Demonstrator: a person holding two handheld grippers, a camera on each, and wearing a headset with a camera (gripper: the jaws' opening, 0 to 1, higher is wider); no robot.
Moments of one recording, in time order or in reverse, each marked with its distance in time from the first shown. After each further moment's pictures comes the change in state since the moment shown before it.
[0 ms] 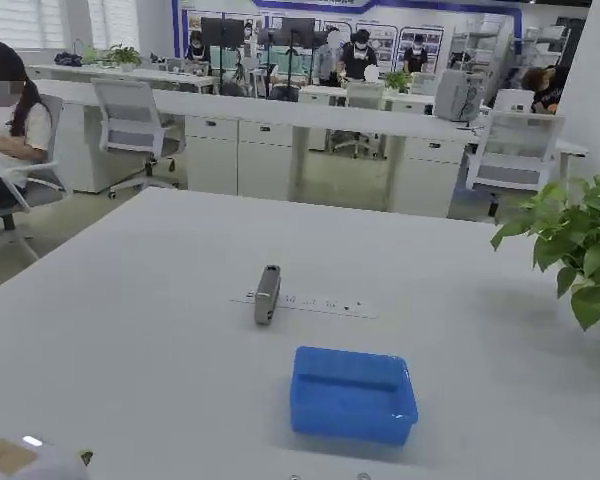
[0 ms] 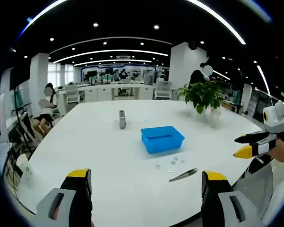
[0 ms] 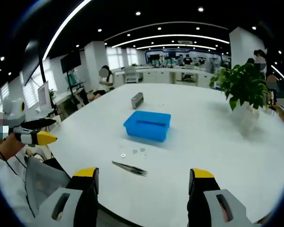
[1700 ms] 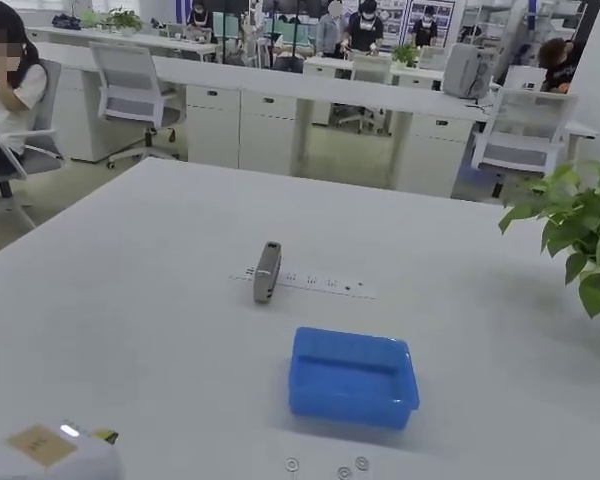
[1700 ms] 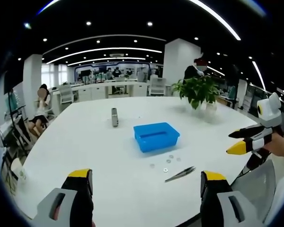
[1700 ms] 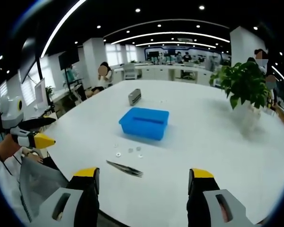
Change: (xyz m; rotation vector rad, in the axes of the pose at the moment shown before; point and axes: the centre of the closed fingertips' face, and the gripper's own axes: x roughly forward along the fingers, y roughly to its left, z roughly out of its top) left arm 0.023 -0.016 -0.001 0.035 0.020 -0.066; right arm 0.018 -0.007 -0.001 -0.025 0.036 -0.011
